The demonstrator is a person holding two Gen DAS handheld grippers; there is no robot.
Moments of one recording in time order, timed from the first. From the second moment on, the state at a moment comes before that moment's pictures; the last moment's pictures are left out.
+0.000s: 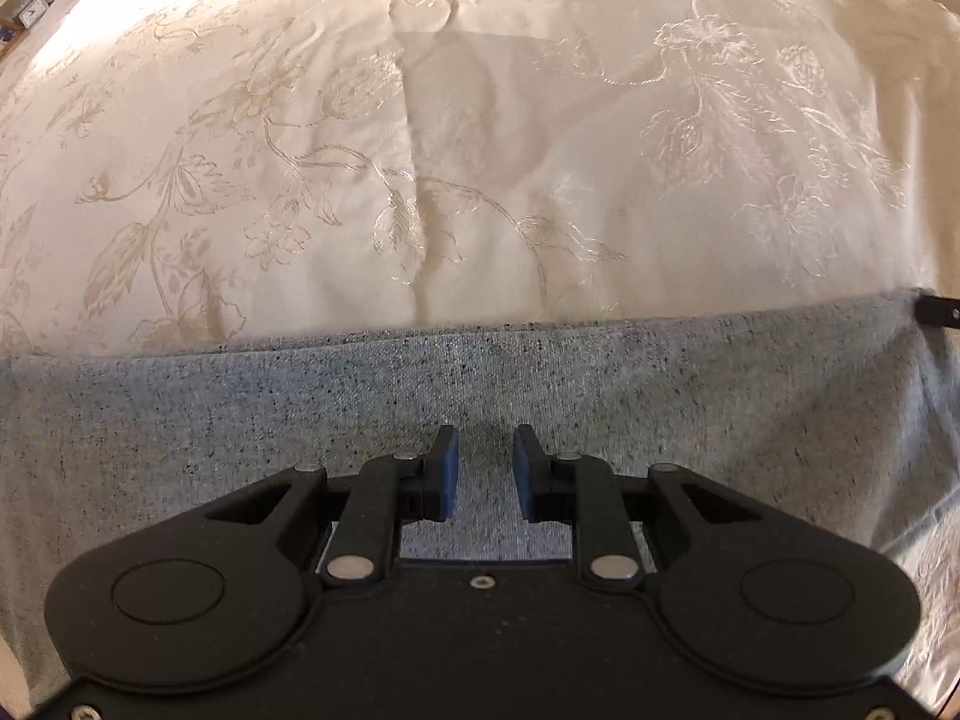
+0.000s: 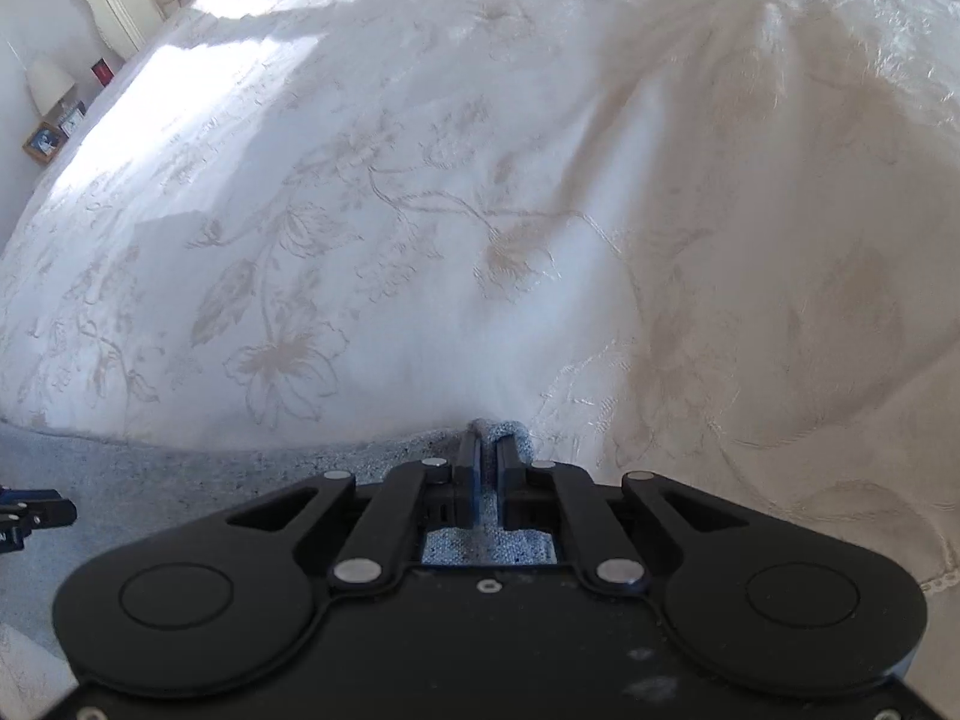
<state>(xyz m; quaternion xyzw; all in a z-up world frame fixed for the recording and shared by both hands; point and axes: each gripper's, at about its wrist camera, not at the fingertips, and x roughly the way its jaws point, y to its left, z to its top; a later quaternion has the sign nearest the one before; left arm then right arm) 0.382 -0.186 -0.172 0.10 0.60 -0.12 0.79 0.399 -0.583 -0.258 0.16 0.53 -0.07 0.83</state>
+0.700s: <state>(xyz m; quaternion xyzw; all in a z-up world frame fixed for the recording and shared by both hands) 0.355 -0.199 -0.146 0.12 0.57 -0.14 0.80 0.252 -0.564 -0.251 0.22 0.54 -0.13 0.80</state>
